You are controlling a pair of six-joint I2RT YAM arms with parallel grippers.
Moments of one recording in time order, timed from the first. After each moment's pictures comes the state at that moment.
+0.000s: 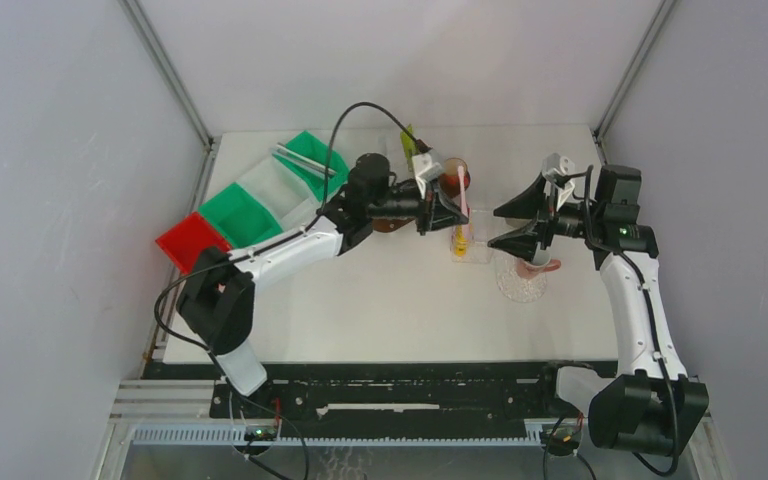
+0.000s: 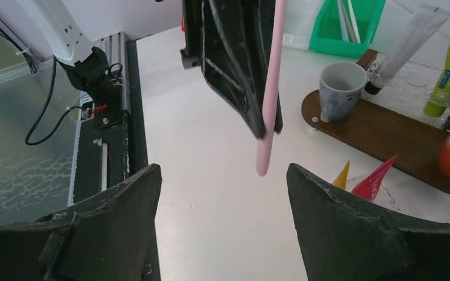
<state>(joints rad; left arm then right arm) -0.70 1.71 1.24 0.46 0.82 -0.25 -0.15 1.11 1.04 -0.56 -1.41 -0.43</state>
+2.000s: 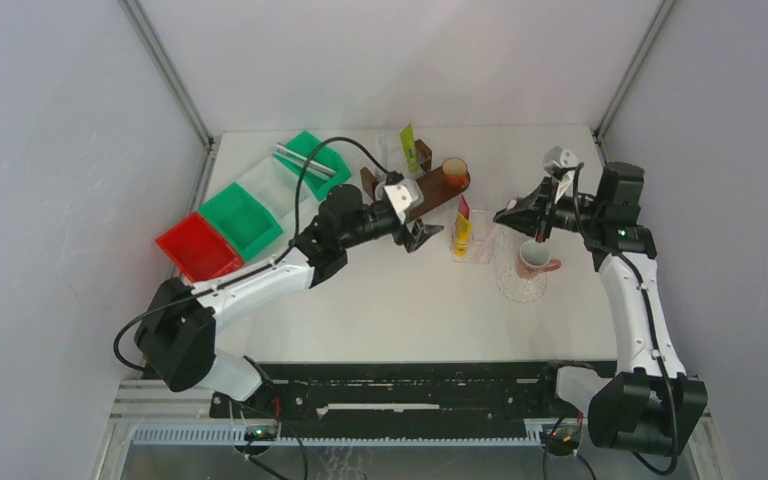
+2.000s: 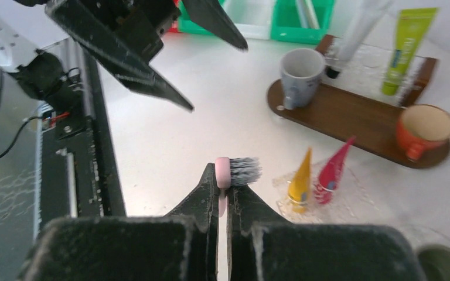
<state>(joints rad) -0.78 1.45 1.00 0.37 0.42 0.23 -0.13 1.12 1.00 -0.42 -1.31 -0.33</state>
